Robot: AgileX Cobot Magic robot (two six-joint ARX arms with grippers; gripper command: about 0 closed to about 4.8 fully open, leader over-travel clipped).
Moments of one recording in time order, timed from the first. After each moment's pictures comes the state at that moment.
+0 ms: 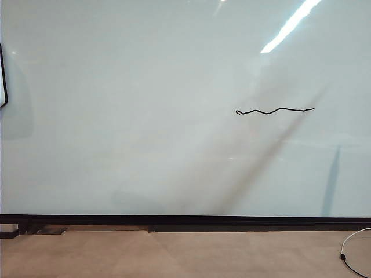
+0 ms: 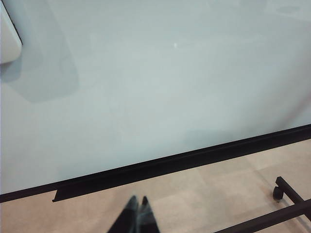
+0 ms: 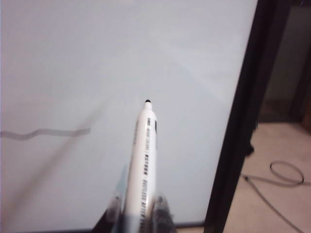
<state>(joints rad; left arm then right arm) 0.08 0.00 0.00 -0.08 0.34 0.12 0.28 0.23 0.23 0.06 0.39 -0.06</state>
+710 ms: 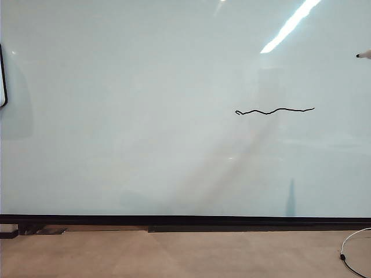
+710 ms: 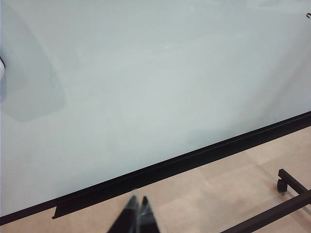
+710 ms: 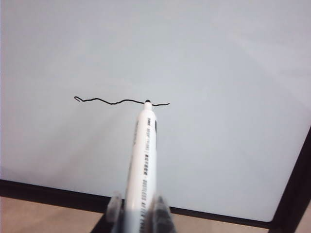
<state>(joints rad) 0.08 0.00 0.00 -0.06 0.39 0.21 0.35 0.00 0.13 -0.08 0.18 -0.05</state>
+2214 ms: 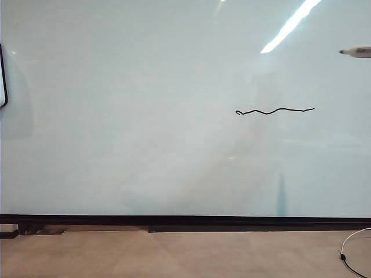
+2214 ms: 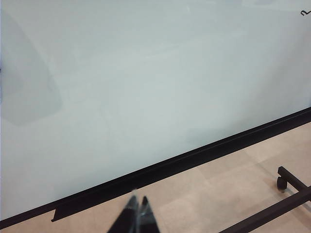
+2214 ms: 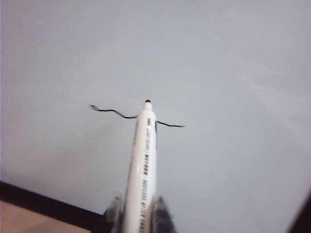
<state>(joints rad) 0.08 0.00 0.00 -0.06 0.41 0.22 0.34 0.00 0.01 0.14 0.12 -0.21</state>
